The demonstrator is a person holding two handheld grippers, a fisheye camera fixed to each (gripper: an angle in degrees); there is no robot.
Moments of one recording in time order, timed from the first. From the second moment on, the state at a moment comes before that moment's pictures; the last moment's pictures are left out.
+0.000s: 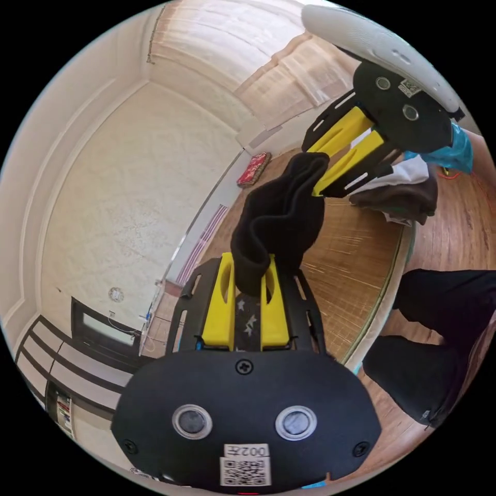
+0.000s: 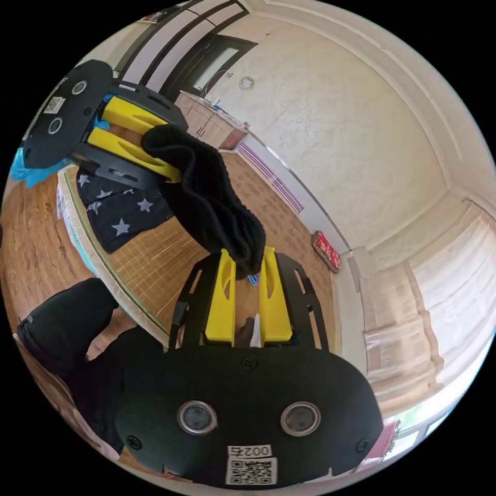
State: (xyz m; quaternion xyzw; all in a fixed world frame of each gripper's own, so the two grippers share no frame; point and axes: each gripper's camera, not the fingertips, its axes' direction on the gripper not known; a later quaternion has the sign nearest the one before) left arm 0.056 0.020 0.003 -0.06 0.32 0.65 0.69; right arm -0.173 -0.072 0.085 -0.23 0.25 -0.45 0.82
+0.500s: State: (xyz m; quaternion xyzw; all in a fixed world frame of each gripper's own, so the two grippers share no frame) left arm -0.066 0.175 0.000 -0.30 0.45 0.58 0.61; right arm -0.117 0.127 0.056 -0.41 0.16 -0.47 0.77
